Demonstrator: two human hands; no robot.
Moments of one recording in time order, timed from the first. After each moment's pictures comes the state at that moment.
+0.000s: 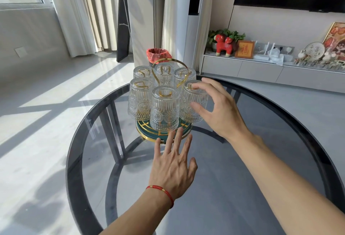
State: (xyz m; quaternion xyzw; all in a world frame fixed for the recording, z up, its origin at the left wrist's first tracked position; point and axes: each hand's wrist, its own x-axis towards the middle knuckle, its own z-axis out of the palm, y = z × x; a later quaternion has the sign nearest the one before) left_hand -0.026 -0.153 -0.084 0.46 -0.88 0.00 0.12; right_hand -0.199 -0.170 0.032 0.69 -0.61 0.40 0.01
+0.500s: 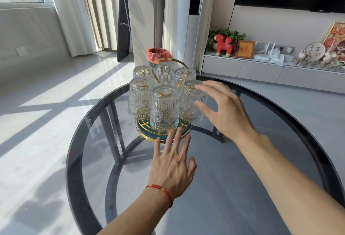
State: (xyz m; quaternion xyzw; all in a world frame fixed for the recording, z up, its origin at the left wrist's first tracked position) left_hand -0.026 -0.154 -0.083 0.46 -0.88 0.00 0.12; right_hand -0.209 -0.164 0.036 0.71 -0.60 0.36 0.09
